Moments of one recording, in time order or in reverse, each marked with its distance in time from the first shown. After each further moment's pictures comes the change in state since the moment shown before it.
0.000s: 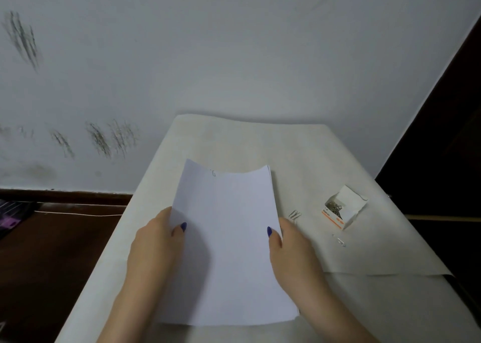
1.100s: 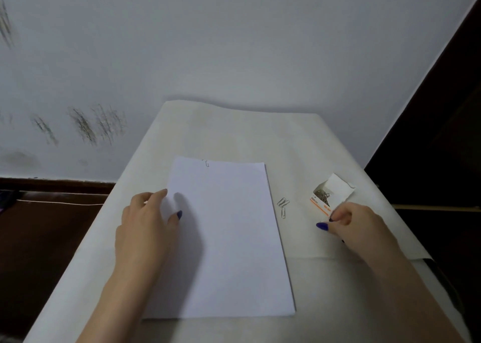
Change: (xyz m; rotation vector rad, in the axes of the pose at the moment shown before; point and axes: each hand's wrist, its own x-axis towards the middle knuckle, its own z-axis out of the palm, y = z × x) left_hand -0.008 0.007 0.008 0.084 0.073 0.039; right_hand 0.039 0.078 -0.096 -0.184 0.058 0.244
